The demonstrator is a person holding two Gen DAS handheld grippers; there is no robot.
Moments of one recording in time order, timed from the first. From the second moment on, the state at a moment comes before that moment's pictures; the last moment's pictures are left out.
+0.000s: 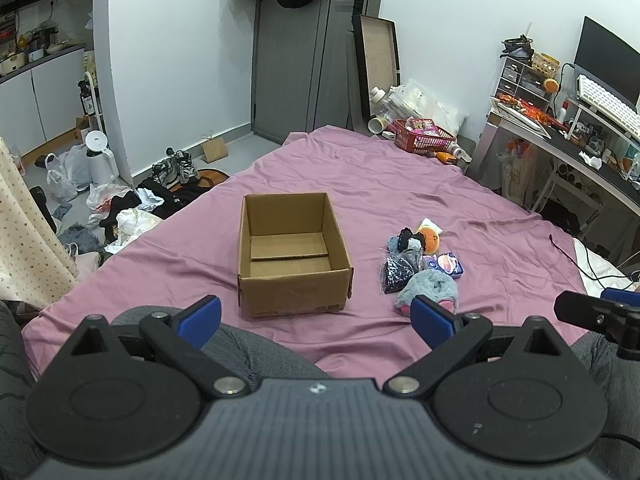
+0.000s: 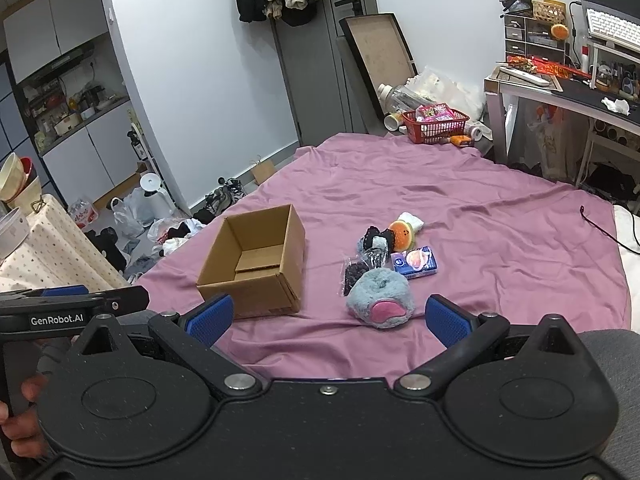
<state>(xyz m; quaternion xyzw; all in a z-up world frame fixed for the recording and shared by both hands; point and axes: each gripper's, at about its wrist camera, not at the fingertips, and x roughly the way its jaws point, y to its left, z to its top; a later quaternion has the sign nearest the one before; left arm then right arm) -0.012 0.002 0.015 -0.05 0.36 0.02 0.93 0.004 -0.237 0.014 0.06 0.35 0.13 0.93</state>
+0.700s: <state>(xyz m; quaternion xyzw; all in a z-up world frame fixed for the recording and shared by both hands) 0.005 -0.019 0.004 -0.04 0.36 0.00 0.93 0.013 -0.243 0.003 0.05 0.36 0.12 0.92</state>
